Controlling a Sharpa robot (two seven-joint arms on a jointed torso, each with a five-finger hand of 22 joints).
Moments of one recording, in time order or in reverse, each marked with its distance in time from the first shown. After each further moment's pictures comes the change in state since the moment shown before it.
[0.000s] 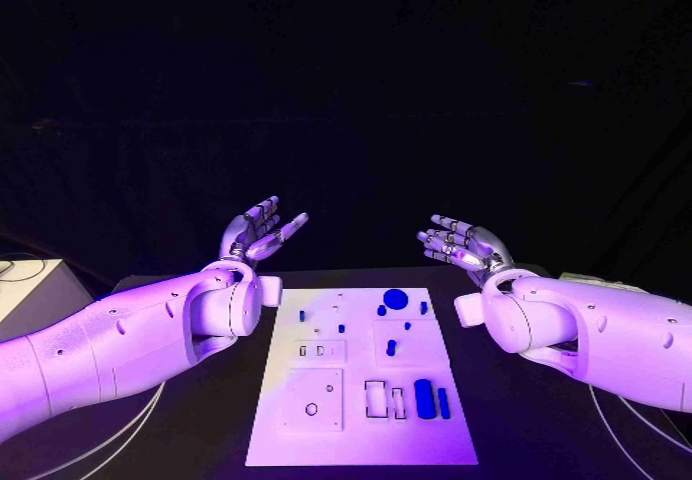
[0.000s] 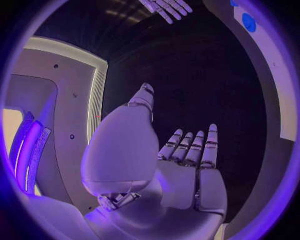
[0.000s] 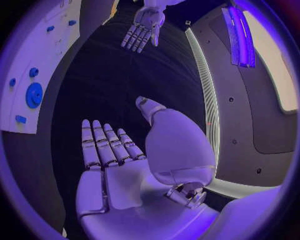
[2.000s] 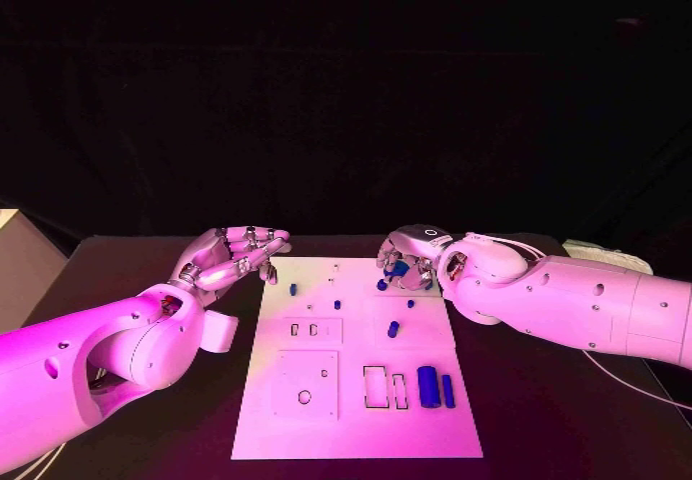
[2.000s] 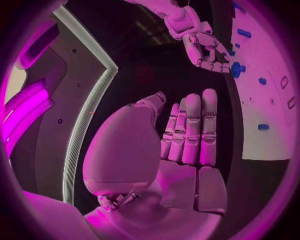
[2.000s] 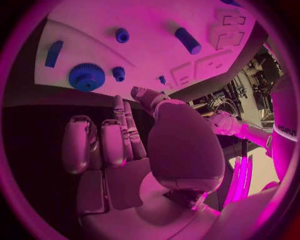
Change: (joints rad) left arm 0.007 -0.253 0.010 0.340 -0.146 0.303 -0.065; left_hand 0.020 0.024 0.317 -0.025 -0.018 0.592 0.041 0.190 0.141 0.904 -0.060 0.048 0.049 0.831 -0.171 0.946 0.590 0.062 0.558 -0.131 0.918 0.528; right arm 0.073 0.091 -0.011 -0.099 -1.471 0.233 -0.512; right_hand 0.073 -0.192 0.194 -0.036 0.005 0.656 -0.002 0.126 0.172 0.741 -0.171 0.023 0.026 0.931 -0.242 1.294 1.127 -0.024 0.947 -0.186 1.286 1.174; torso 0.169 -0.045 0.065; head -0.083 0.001
